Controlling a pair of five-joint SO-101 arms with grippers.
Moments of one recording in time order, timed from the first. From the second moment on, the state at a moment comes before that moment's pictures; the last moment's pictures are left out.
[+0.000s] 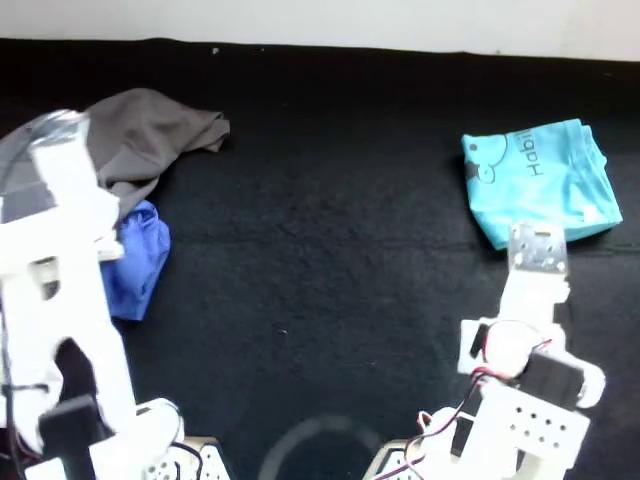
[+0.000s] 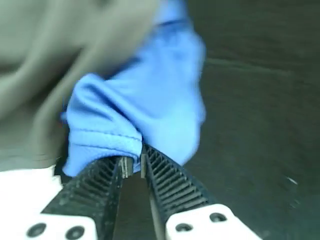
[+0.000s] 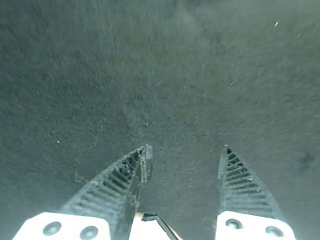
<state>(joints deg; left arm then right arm) -21.2 -19.8 20.7 74.8 -7.0 16.0 -68.7 53.1 89.2 16.7</state>
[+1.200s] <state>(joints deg) 21.4 -36.6 21.2 66.2 -1.8 16.0 -72.5 54.6 85.1 16.7</state>
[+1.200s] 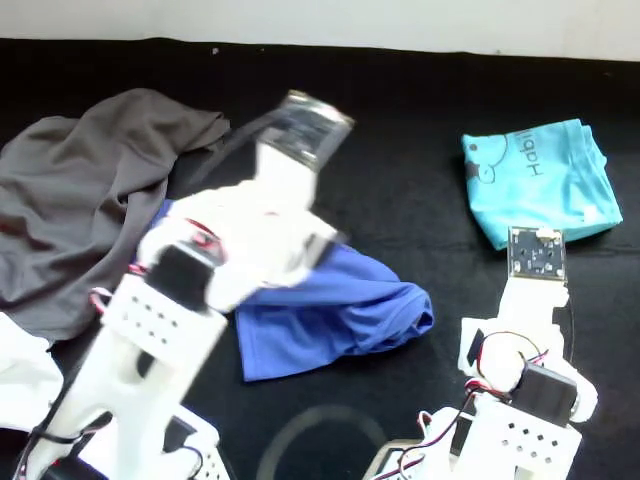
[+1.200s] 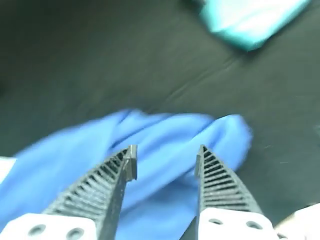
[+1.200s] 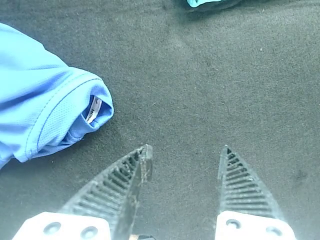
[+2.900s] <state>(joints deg) -14.7 -36.9 61.6 44.6 -13.1 -26.4 -22.2 52.2 56.6 16.7</state>
